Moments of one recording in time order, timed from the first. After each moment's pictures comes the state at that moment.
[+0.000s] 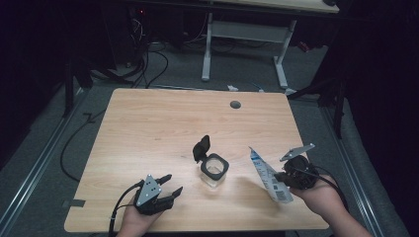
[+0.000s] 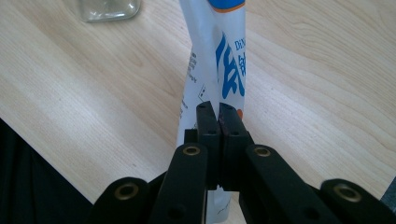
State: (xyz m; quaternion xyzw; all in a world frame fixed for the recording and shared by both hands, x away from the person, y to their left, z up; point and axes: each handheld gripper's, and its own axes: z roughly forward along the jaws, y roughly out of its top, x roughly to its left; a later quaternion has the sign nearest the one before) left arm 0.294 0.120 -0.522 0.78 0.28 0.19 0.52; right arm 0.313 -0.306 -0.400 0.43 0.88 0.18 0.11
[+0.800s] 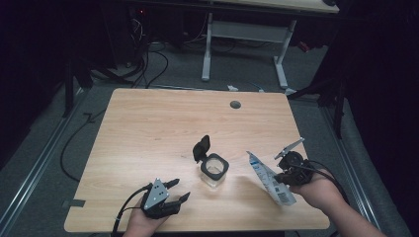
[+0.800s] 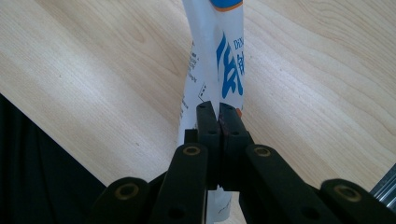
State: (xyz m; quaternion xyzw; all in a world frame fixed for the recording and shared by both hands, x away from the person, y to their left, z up) left arm 0.289 0.104 -0.525 0.79 0.26 0.16 0.52; right arm 0.327 -0.297 -0.396 0.43 0.89 0.12 0.08
